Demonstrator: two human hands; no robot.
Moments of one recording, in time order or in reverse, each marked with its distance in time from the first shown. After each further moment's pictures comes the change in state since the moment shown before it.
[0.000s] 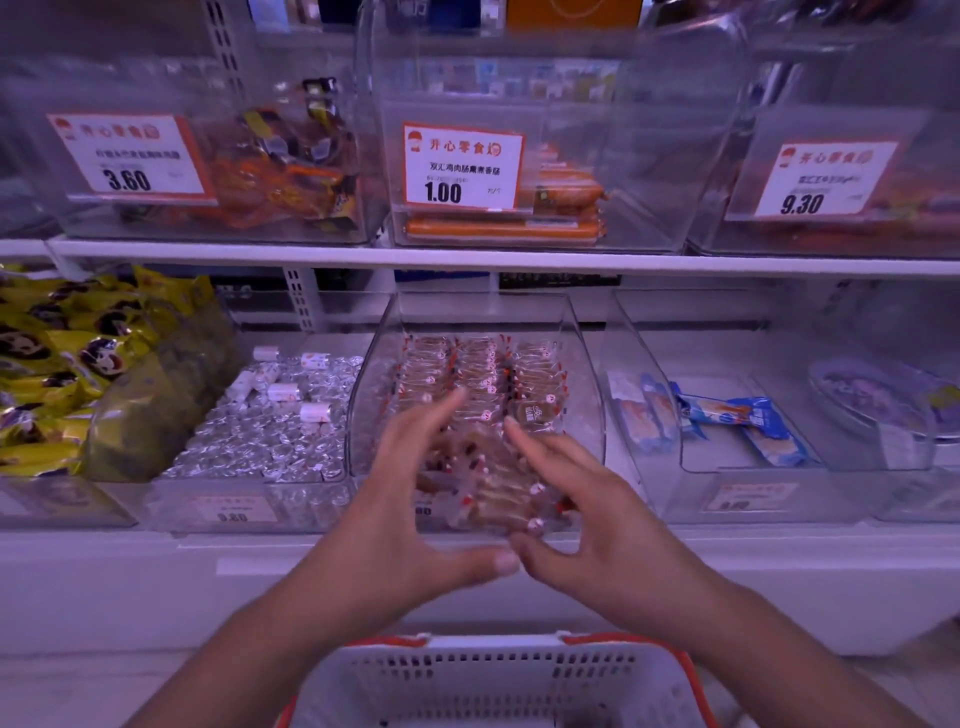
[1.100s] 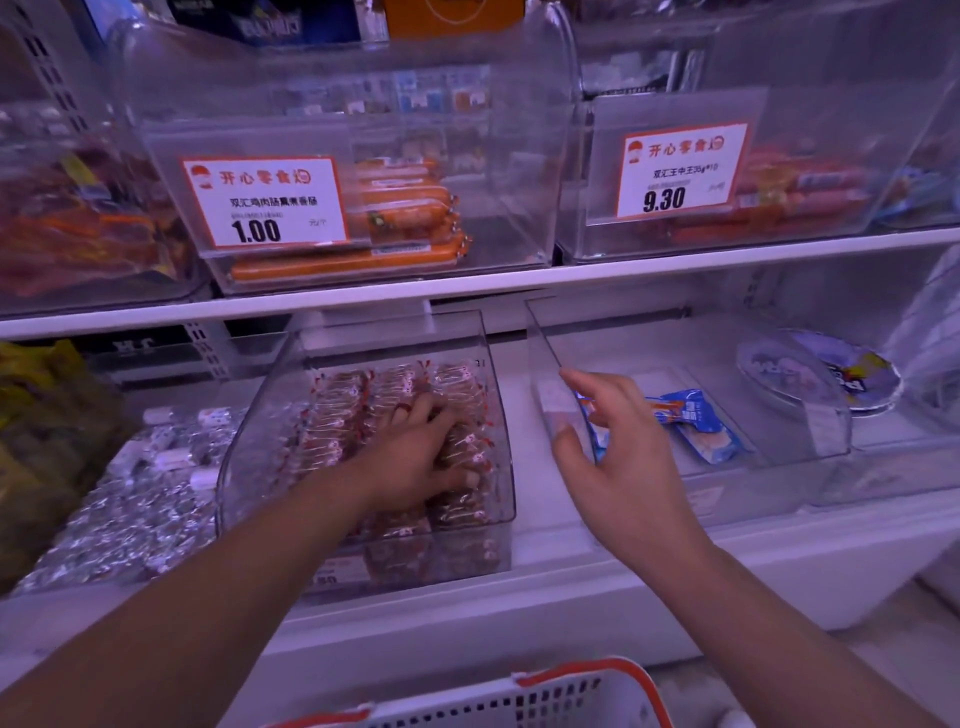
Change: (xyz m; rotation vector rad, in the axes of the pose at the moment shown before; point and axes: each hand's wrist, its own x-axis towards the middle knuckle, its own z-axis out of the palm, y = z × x) left_hand 0.174 -0.074 0.068 0.811 -0.412 0.014; right_hand 0.013 0.073 -0.068 -0.125 0.636 0.217
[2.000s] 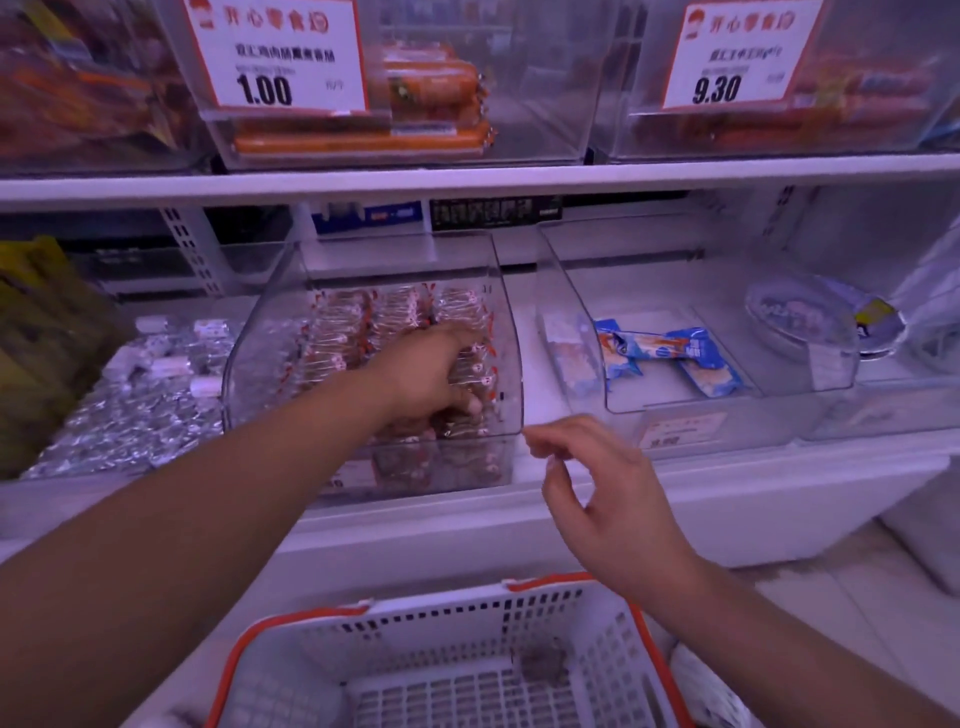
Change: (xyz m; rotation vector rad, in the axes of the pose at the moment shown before) left_hand 0.008 0.008 -0.001 -0.116 0.007 0.042; right_hand -0.075 0.009 0.008 0.032 -0.203 -0.221
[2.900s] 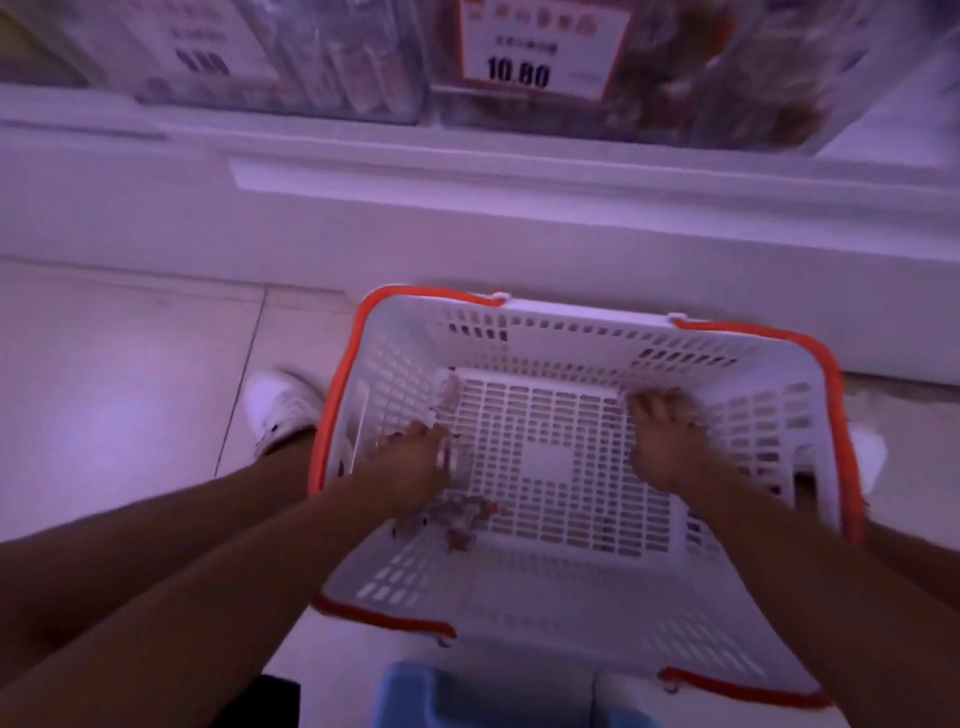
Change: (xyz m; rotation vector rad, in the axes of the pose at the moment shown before) left_hand -0.351 -0.042 0.308 -0.186 -0.628 -0.603; right_hand -0.259 0.190 0.184 -0.791 -1.196 0.450
